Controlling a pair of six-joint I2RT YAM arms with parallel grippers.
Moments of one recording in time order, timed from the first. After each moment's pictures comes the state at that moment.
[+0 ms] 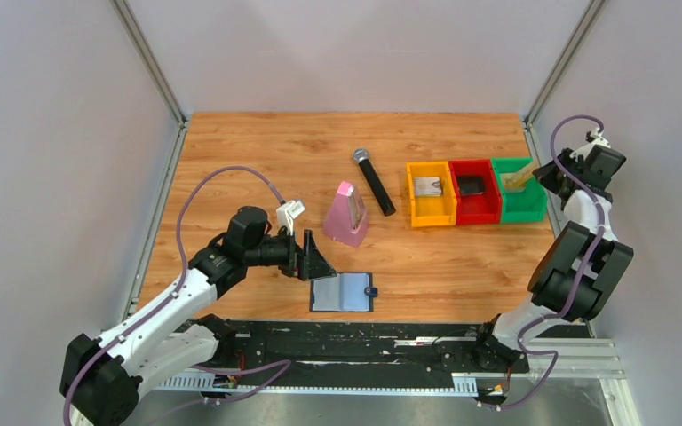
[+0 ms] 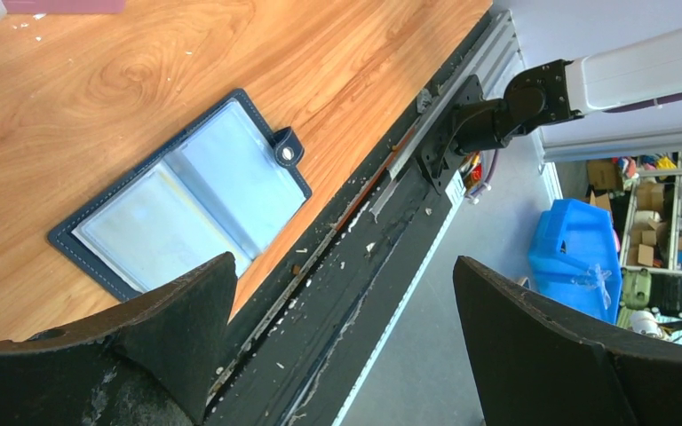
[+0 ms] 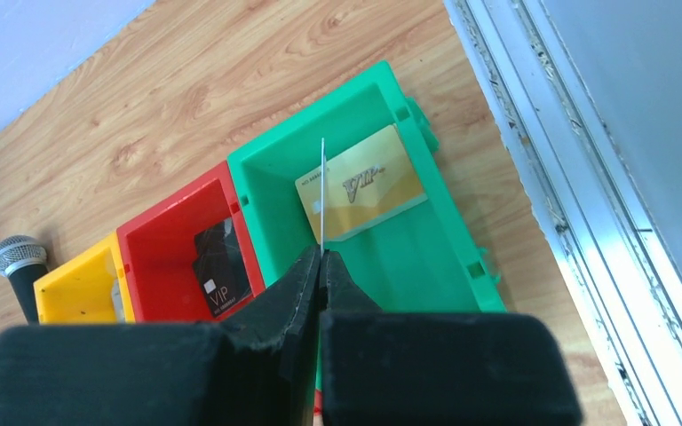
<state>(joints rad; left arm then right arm) -0.58 0.89 0.59 -0.25 0.64 -0.57 -0.56 1.61 1.12 -0.07 -0.42 0.25</state>
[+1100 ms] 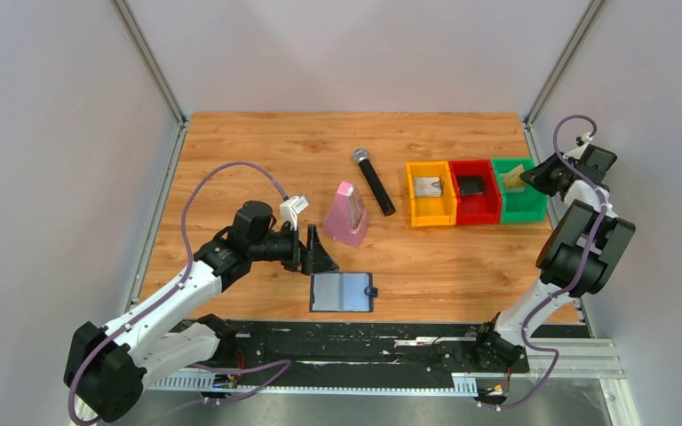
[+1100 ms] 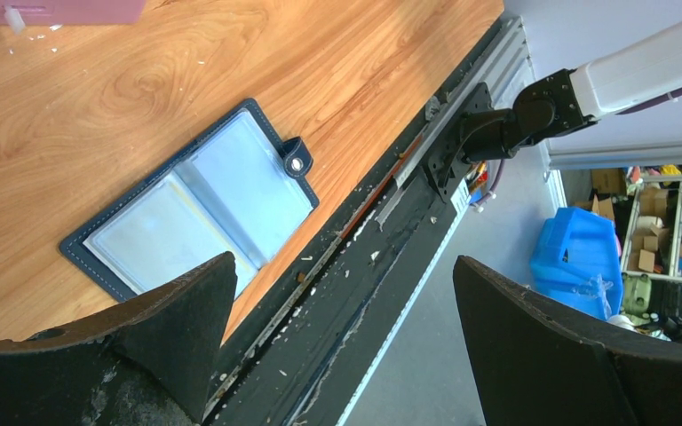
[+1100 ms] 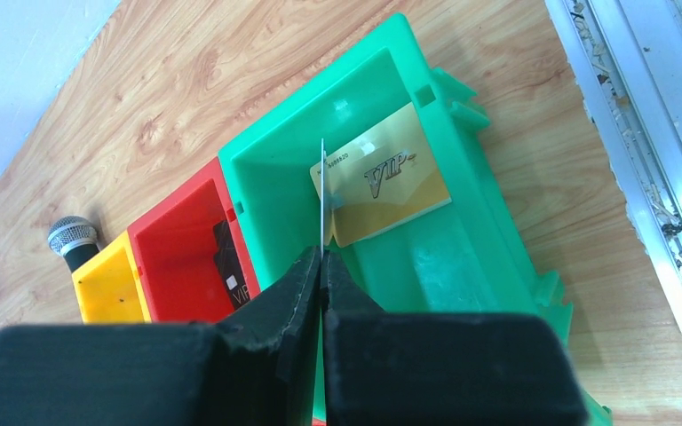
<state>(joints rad) -0.58 0.96 0.63 -0.25 0.63 -0.57 -0.56 1.83 1.26 -0.14 -0.56 0.33</state>
